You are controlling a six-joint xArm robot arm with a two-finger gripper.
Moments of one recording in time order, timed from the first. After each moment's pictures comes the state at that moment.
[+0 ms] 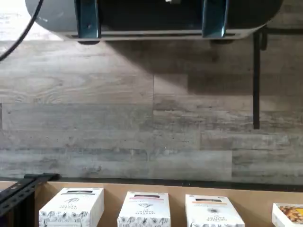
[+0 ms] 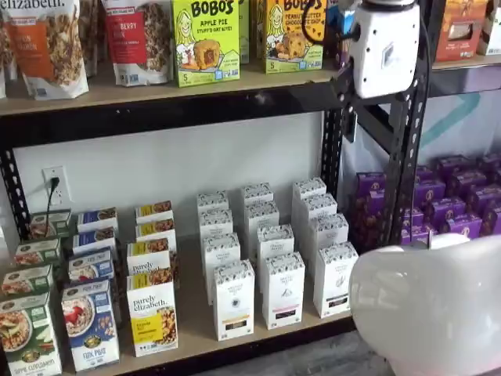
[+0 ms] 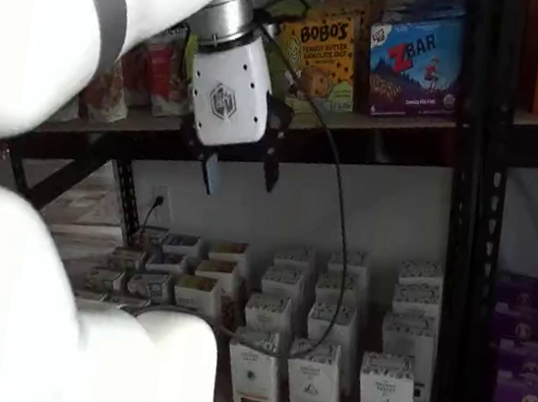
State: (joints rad) arm -0.02 -0.94 -0.78 -0.04 1.68 -0.01
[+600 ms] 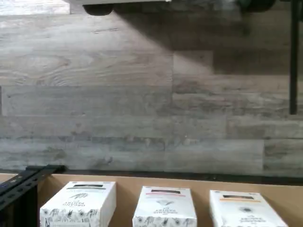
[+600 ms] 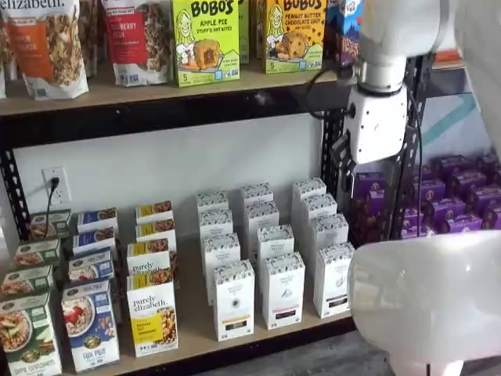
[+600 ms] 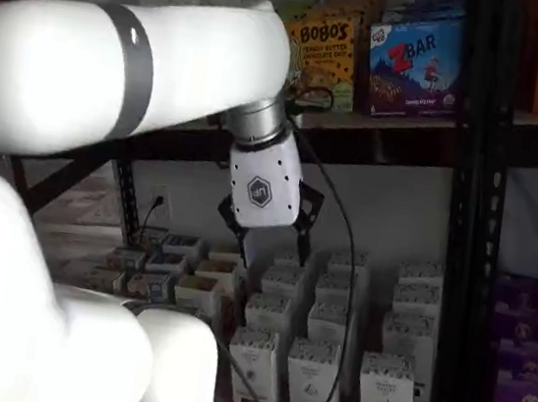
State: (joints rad) arm -0.13 -0.89 -0.47 -0.08 1.30 -0.09
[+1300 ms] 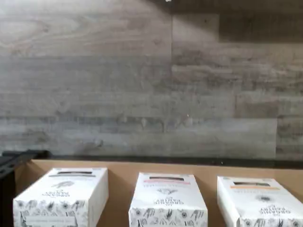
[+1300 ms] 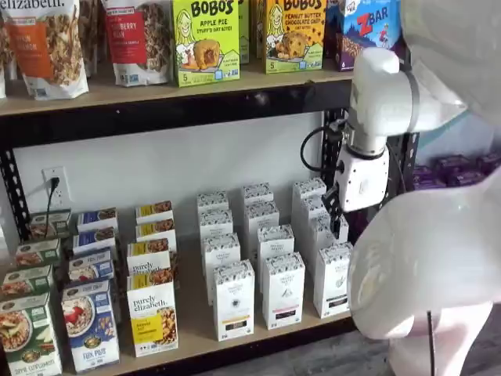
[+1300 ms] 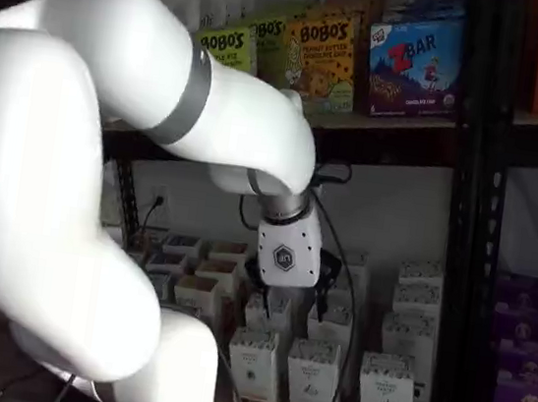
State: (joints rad) arm -0.20 -0.57 -0.32 -0.05 0.79 -0.15
